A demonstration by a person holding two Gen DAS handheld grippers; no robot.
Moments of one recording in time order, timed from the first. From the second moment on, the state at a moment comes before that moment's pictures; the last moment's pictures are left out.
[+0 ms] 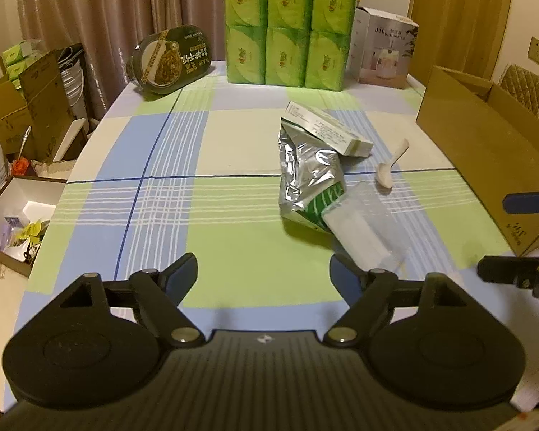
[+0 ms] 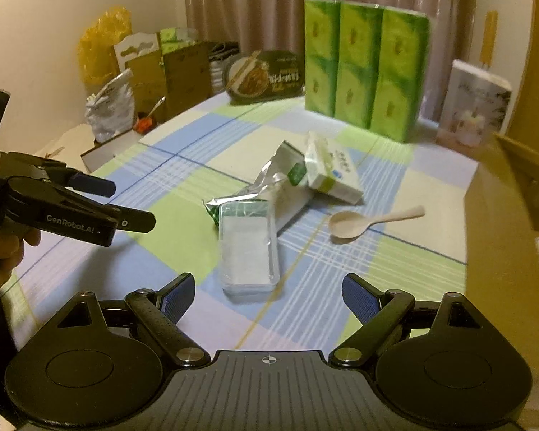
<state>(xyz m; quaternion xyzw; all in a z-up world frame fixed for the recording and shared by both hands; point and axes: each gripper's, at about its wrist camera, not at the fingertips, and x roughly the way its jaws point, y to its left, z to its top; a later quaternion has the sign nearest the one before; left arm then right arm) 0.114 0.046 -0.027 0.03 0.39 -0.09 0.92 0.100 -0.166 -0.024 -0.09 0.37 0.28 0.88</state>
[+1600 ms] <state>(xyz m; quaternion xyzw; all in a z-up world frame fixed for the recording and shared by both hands) 0.215 0.026 -0.058 -0.01 0.42 -0.16 0.90 0.196 -0.172 -0.062 -0.08 0.42 0.20 0.88</state>
